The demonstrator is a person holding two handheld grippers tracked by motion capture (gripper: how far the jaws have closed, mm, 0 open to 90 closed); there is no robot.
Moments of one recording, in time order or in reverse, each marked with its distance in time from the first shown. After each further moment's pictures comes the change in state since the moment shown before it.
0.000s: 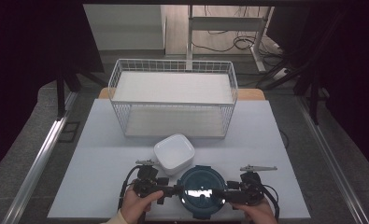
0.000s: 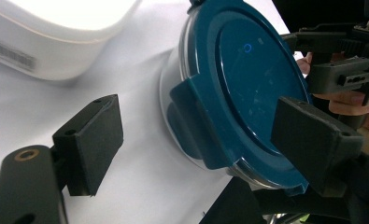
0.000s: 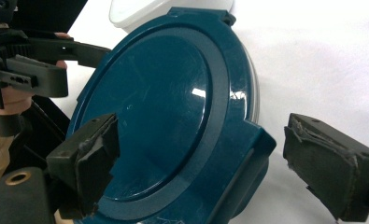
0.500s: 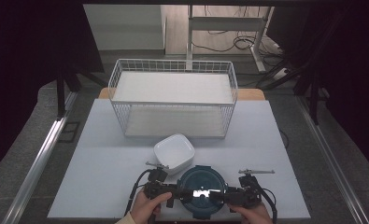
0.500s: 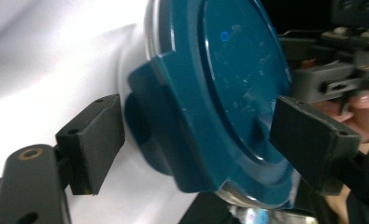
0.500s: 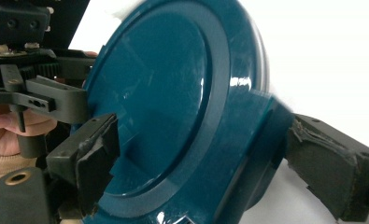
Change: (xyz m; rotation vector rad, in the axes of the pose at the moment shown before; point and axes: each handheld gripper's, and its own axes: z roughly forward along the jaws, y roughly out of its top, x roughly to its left) left arm 0.002 -0.004 0.031 0.064 -0.144 -0.092; right arm -0.005 -0.011 0.010 0.032 0.047 0.113
